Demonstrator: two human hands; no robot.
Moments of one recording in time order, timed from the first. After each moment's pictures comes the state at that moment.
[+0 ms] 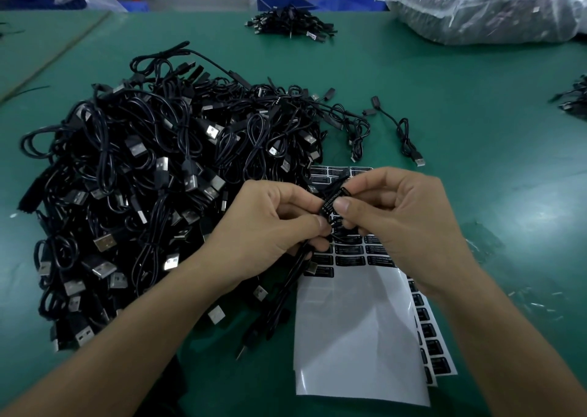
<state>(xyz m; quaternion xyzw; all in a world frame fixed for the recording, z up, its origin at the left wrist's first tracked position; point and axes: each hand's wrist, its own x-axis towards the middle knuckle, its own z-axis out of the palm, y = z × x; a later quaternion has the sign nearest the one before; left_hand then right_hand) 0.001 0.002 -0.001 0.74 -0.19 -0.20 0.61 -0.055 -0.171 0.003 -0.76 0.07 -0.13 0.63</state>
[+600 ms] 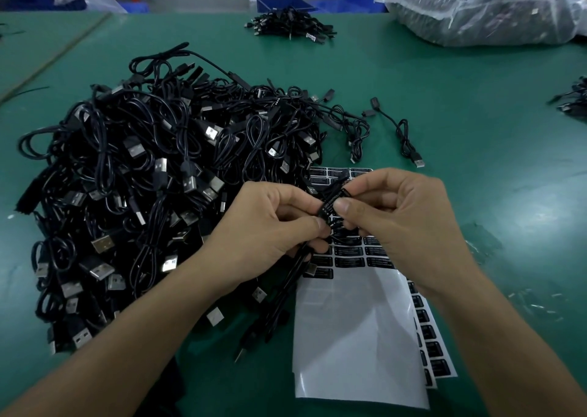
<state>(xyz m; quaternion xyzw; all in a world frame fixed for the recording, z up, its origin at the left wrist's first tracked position) 0.005 0.000 -0.004 0.74 -0.20 -0.20 0.61 -0.055 -0.174 0.003 -0.77 0.07 -0.14 0.61</state>
